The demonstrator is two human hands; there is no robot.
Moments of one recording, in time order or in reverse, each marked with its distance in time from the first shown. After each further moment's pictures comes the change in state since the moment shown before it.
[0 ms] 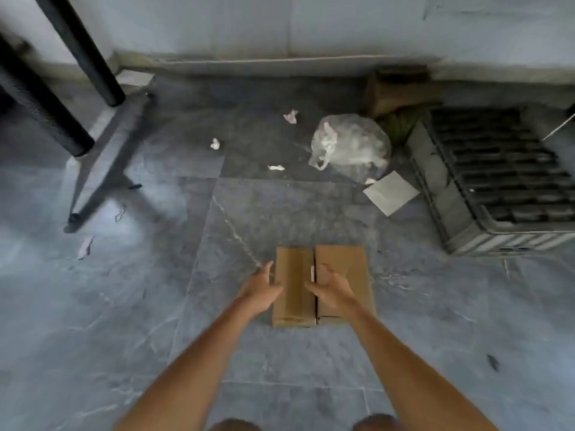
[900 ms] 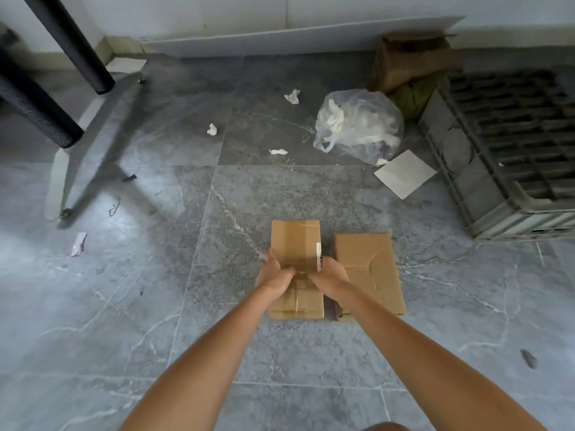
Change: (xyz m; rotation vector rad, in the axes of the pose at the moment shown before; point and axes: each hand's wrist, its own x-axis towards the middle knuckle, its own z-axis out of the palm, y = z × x) left_hand 0.051 -0.001 0.039 -0.362 0.070 -0.153; right_hand 0.051 0.008 0.035 0.110 -0.007 0.071
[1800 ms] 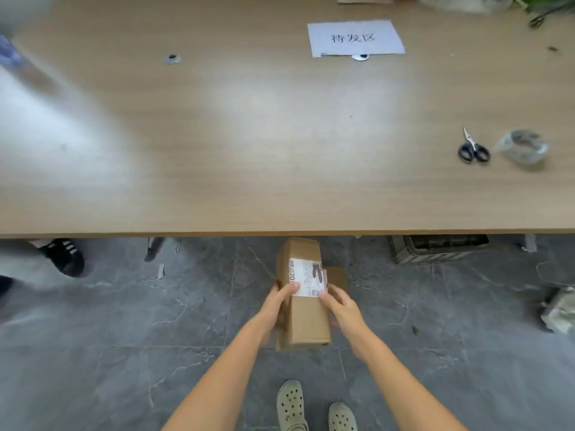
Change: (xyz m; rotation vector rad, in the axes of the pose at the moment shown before) left_hand -0.391 0.253 -0.203 -0.518 -0.318 -0.155; right_hand -0.406 -0.207 -0.211 0.629 -0.043 0.080
